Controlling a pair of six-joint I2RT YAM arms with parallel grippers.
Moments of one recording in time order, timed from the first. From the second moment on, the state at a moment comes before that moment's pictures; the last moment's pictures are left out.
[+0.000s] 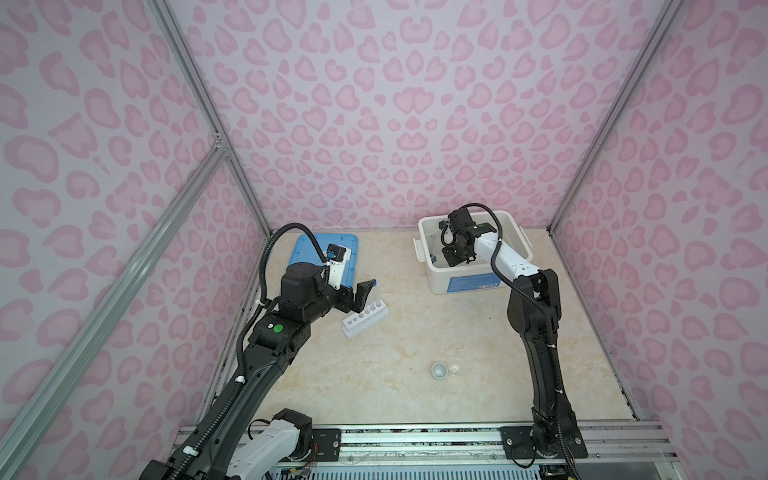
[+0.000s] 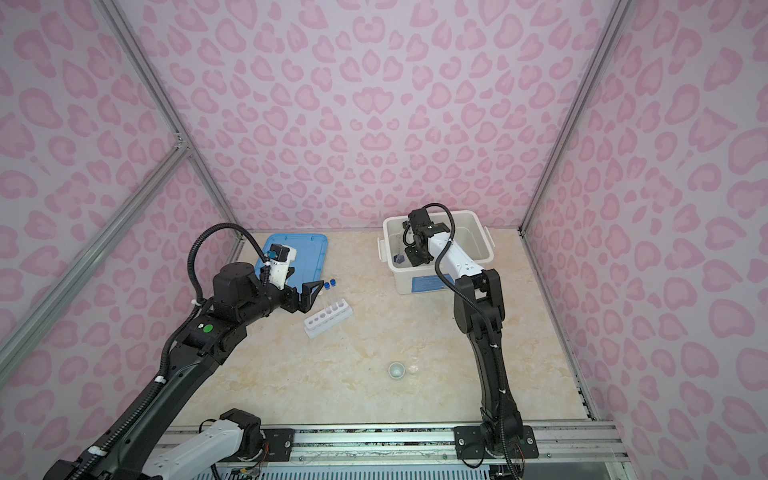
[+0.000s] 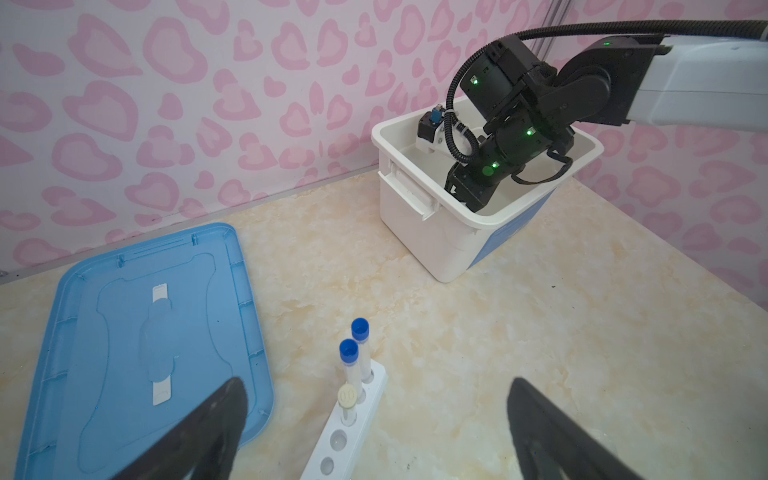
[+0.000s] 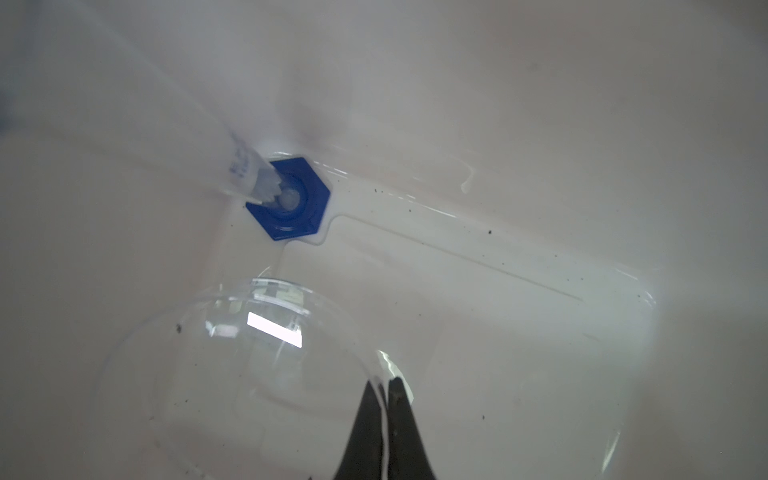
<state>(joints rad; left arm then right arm) -0.34 0.98 0.96 -0.38 0.21 0.00 0.32 2.37 2.14 -0.87 0.09 -0.16</state>
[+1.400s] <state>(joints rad) -0.34 1.01 0.96 -0.39 0.20 0.00 0.32 2.49 2.23 -0.88 0.07 -0.17</state>
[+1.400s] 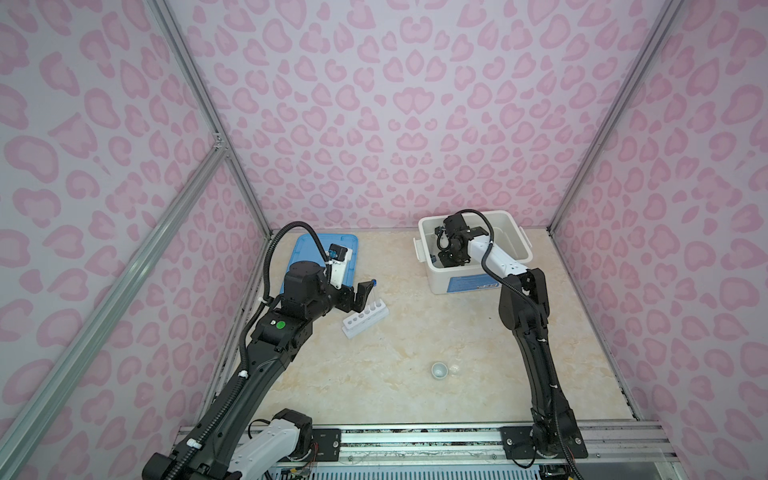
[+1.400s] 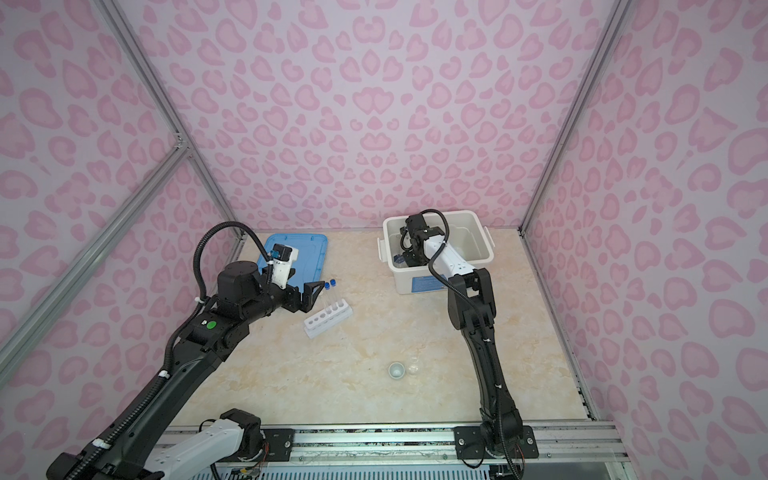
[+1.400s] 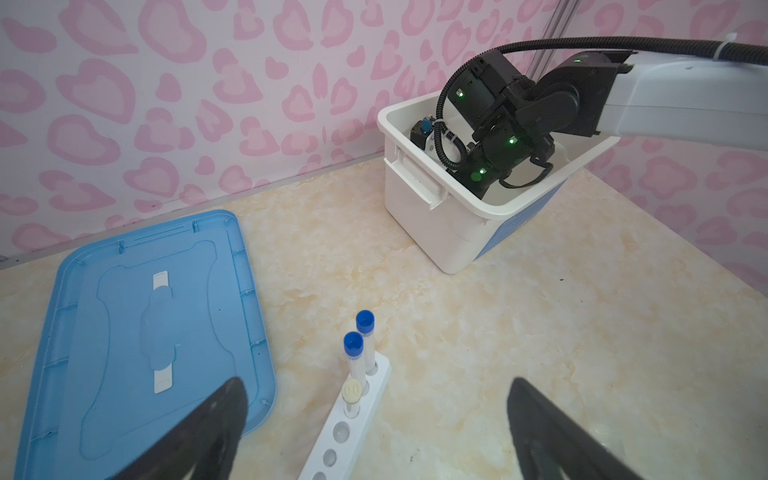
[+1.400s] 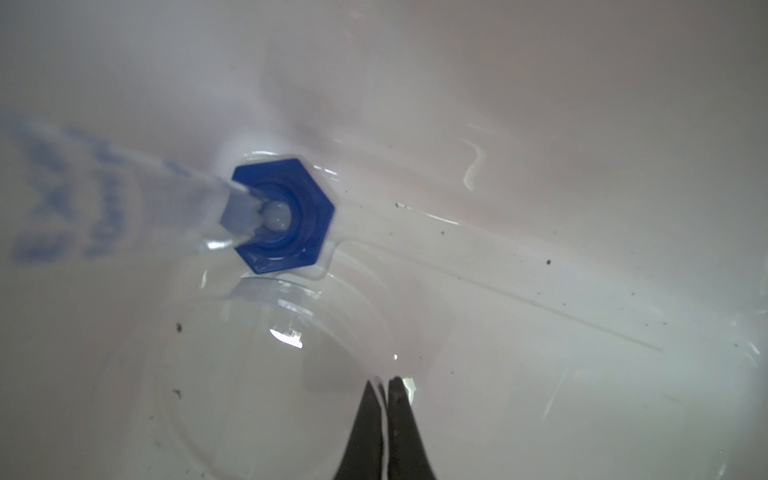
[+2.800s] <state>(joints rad) -0.34 0.98 0.96 -0.39 0.20 0.00 0.31 2.47 2.24 -0.88 0.06 -0.15</state>
